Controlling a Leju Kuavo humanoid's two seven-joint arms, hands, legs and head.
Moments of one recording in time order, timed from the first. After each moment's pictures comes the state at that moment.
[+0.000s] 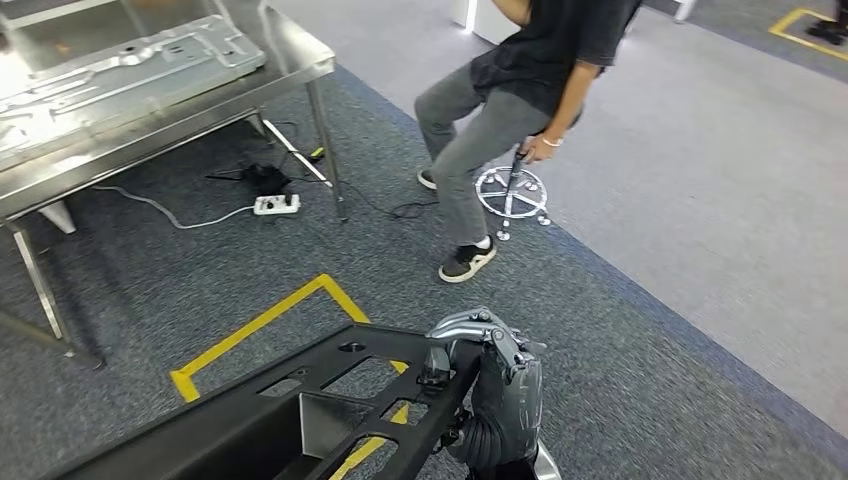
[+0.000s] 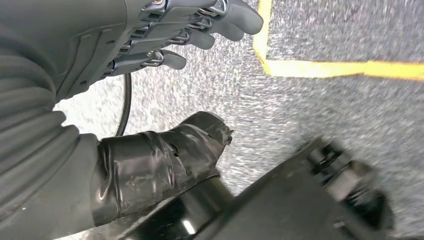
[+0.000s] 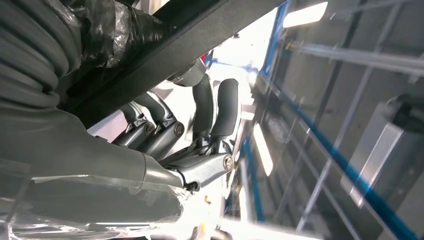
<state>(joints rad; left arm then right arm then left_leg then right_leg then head) -0.18 -0.06 -1.39 -0.26 0.46 0.35 0.03 0.08 -0.07 0.70 -2.01 0.27 -0.68 -0.40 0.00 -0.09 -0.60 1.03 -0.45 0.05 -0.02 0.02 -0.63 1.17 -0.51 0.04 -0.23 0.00</state>
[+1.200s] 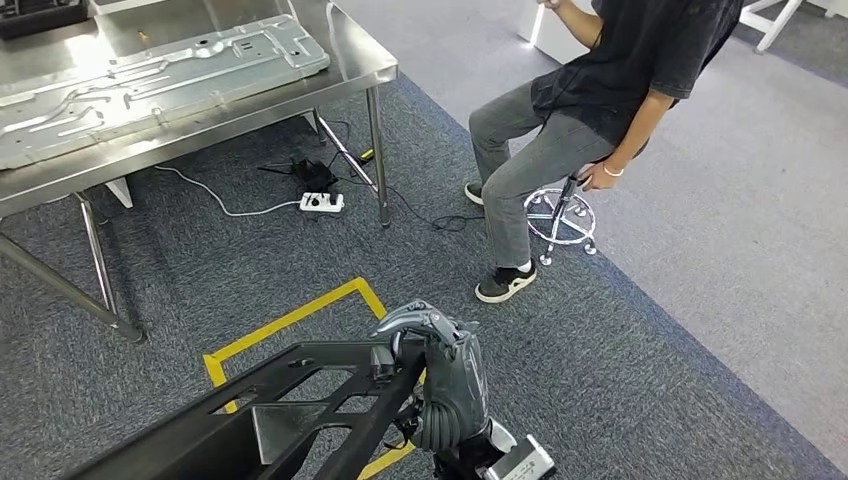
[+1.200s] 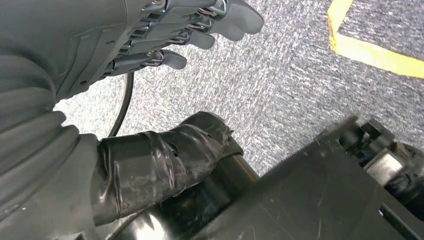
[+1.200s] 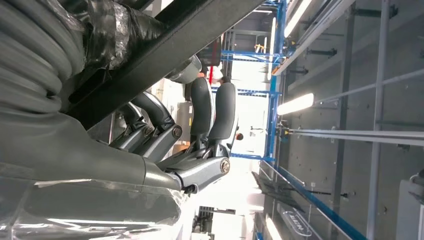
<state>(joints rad) -0.15 -0.06 -1.39 -0.26 0.51 0.36 0.10 0.05 -0.14 0.73 -1.99 0.01 -0.68 -0.44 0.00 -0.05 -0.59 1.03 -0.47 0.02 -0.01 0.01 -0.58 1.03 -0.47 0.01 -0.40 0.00</state>
